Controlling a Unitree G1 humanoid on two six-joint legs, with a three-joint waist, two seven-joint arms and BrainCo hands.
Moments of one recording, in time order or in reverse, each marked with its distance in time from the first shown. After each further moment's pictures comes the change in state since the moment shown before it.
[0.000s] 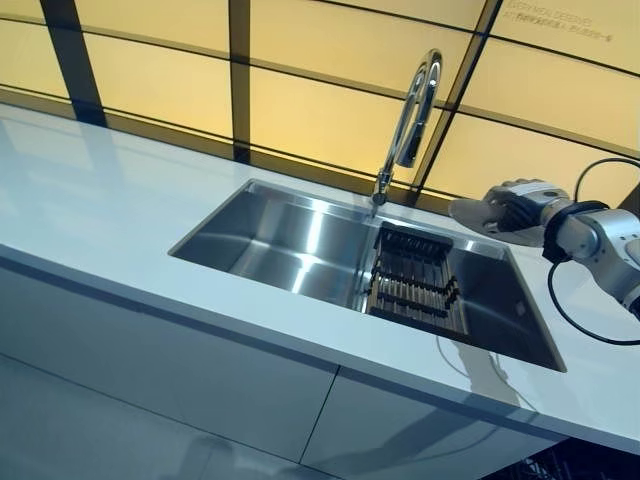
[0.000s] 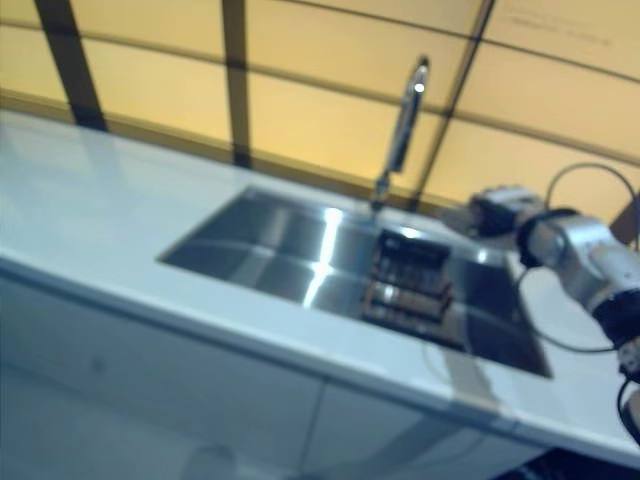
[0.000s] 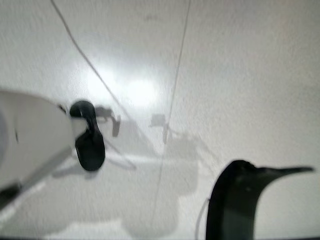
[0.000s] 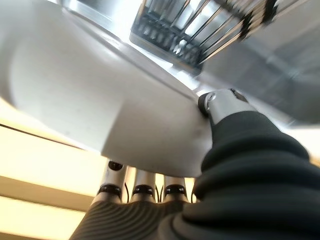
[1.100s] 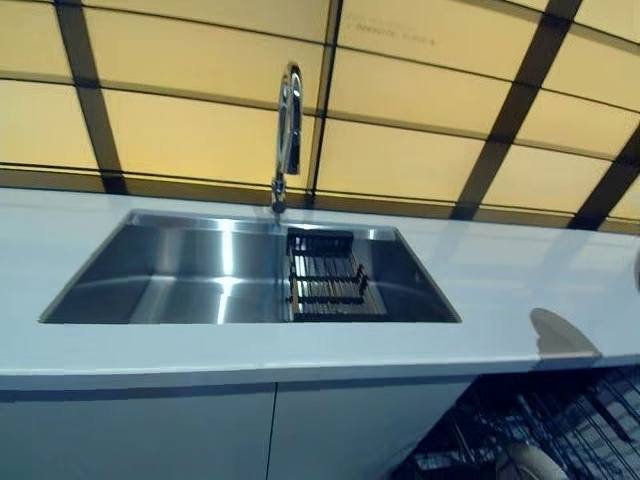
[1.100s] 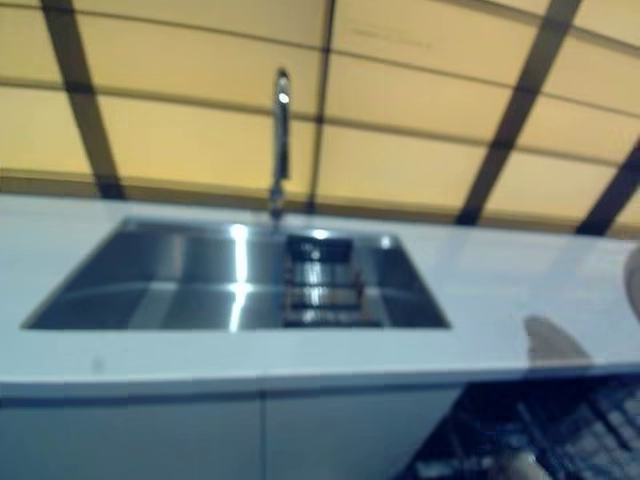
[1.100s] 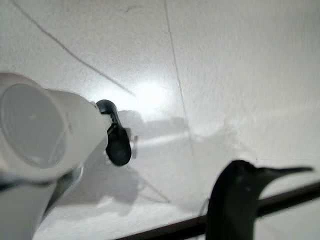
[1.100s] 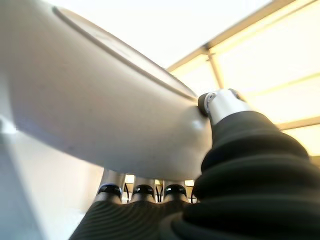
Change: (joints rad) left arm -0.025 -0.030 0.068 0.053 -0.035 -0.016 0.015; right arm 0.808 -0.164 -0.792 0.136 0.462 0.127 -0.052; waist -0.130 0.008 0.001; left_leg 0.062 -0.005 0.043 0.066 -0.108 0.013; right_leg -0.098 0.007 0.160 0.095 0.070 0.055
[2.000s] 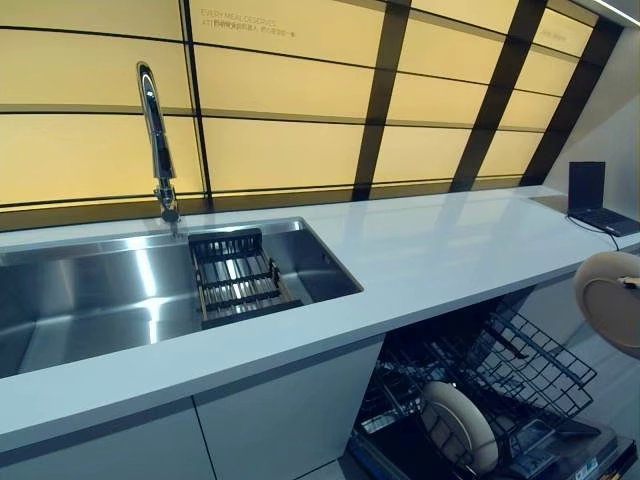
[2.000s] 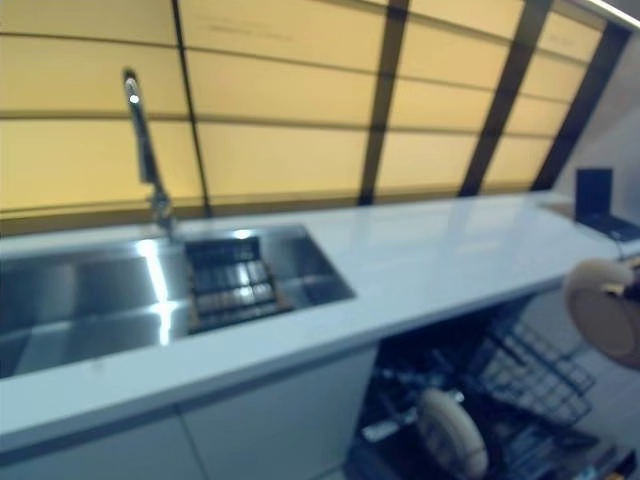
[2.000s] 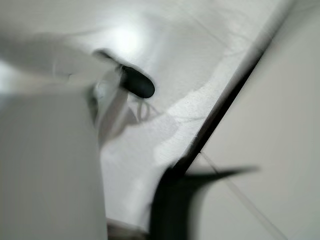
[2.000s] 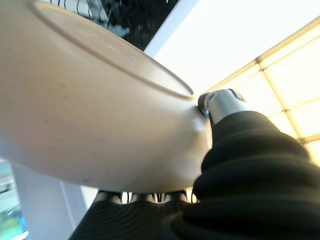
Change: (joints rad) left arm 0.005 -0.007 -0.027 0.047 0.080 0.134 -0.040; right arm -0.052 0.076 0.084 -0.100 -0.013 -0.037 0.181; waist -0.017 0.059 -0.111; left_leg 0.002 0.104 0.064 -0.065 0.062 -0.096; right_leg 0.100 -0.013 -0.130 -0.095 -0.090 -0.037
